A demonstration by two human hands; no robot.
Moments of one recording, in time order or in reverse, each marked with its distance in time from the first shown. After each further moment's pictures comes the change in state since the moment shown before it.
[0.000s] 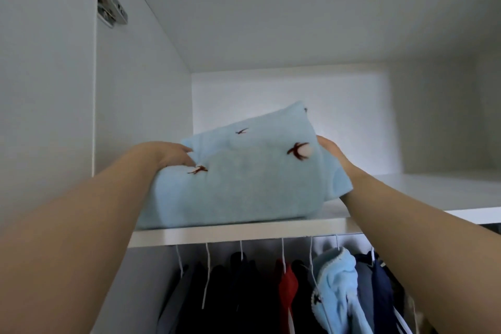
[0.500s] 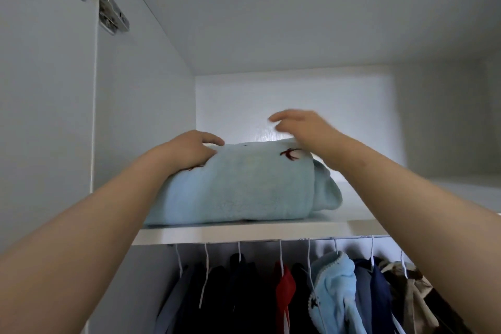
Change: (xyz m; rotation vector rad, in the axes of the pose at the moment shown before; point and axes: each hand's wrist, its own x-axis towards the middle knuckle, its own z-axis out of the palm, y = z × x) left_hand -0.037 0.044 0.016 -0.052 0.208 0.272; right_hand -0.023 -0.056 0.013 -0.524 -0.185 -0.288
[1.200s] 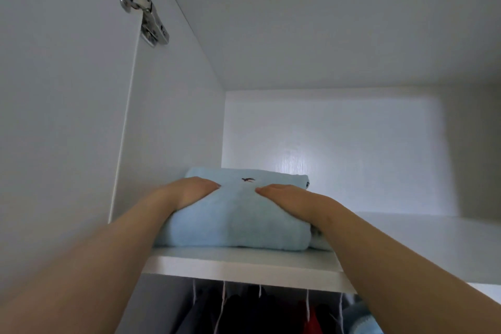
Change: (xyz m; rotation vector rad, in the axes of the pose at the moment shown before) left_hand 0.011 -0.064 0.014 0.286 -0.215 -0.058; right_hand 0.033 0.041 0.081 -0.231 -0.452 0.209
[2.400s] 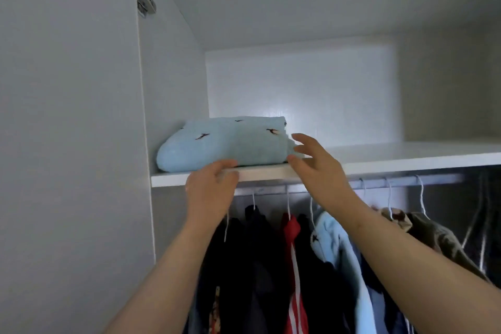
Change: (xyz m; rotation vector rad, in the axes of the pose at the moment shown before) left_hand -0.142 0.072 0.076 -0.809 0.705 -0.087; right_hand -0.148 0.008 0.050 0.297 0.627 -0.190
